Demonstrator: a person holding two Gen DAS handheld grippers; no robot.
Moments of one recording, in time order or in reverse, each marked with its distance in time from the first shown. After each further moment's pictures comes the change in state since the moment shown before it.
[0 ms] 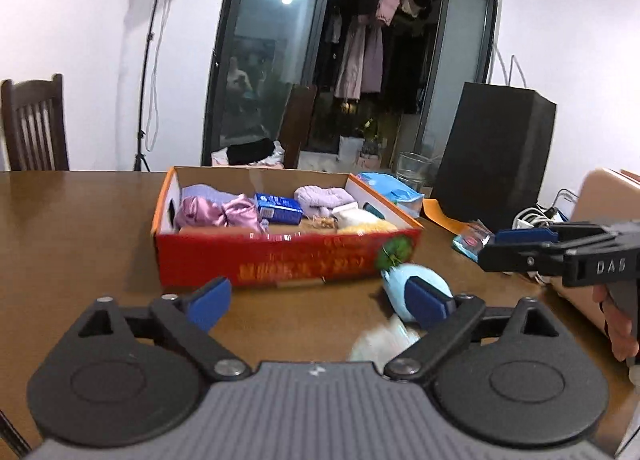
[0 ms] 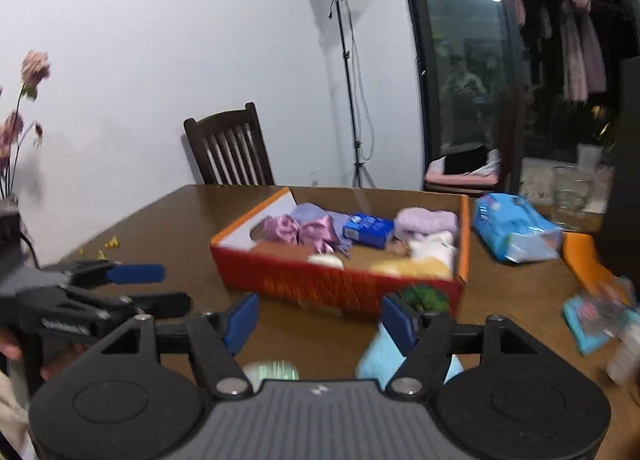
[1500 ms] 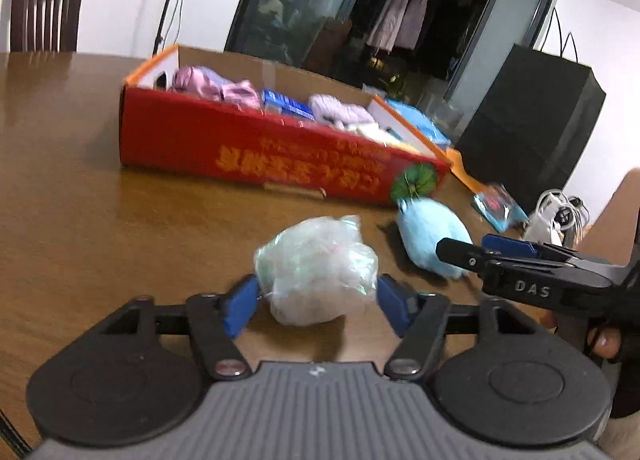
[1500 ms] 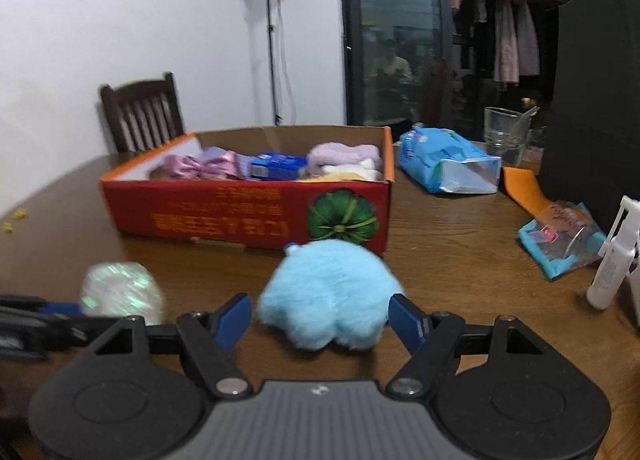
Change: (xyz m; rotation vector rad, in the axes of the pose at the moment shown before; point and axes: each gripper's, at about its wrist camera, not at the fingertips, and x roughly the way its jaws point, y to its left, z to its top) left arm 0.087 0.008 -0.043 -0.209 0.185 -0.011; right arm 0.071 -0.031 -0.063 0.037 0.050 -0.255
